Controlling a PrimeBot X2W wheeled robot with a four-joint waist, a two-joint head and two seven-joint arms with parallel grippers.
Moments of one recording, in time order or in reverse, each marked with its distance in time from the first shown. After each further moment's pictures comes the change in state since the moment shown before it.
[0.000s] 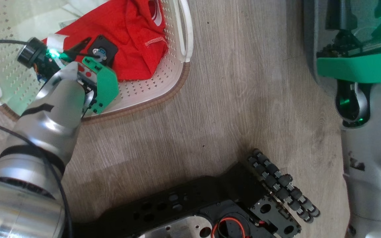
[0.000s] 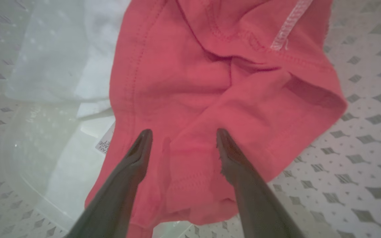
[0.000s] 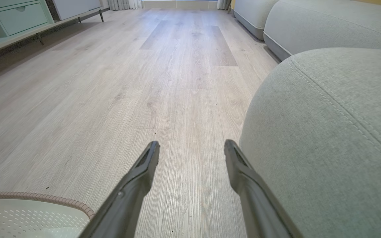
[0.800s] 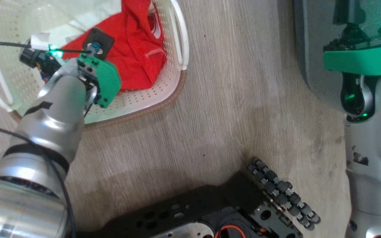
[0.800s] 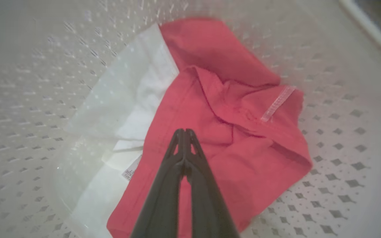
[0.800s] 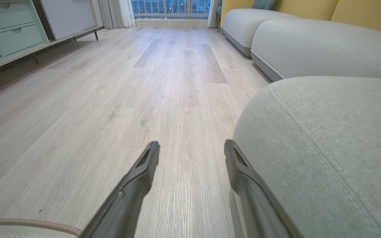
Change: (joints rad) left arm -0.010 -0.012 0.024 0.004 -0.102 -0.018 -0.068; right arm -0.018 0.002 -0.029 0.027 0.013 0.000 0.000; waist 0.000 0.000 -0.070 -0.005
